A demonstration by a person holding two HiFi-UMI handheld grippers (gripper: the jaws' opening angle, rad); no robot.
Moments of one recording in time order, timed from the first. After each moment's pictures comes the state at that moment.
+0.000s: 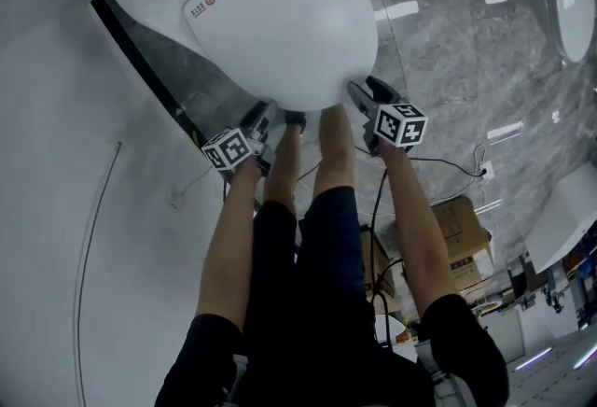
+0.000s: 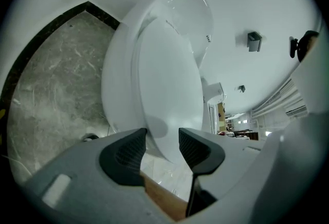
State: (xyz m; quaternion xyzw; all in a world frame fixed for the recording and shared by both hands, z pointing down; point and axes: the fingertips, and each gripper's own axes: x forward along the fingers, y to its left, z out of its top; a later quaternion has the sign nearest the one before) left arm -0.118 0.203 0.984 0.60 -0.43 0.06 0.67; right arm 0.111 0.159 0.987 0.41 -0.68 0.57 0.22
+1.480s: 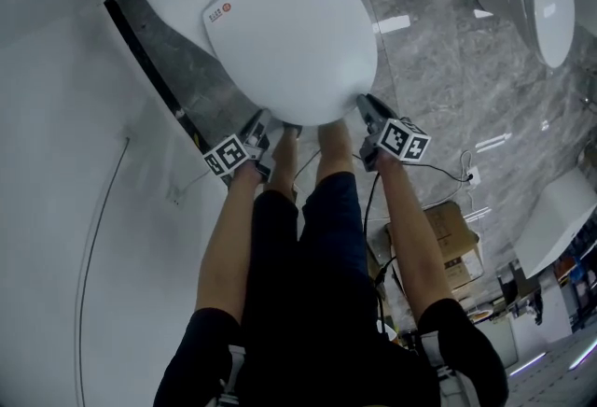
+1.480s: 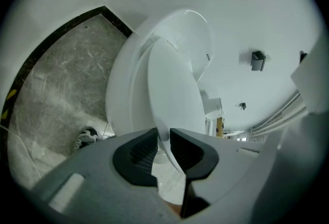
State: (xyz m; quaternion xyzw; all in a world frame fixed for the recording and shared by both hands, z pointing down) left arm -0.136 0.200 0.919 0.54 -0.46 -0.01 0.71; right arm 0.121 0.155 0.901 0.46 -0.62 0.62 0.15
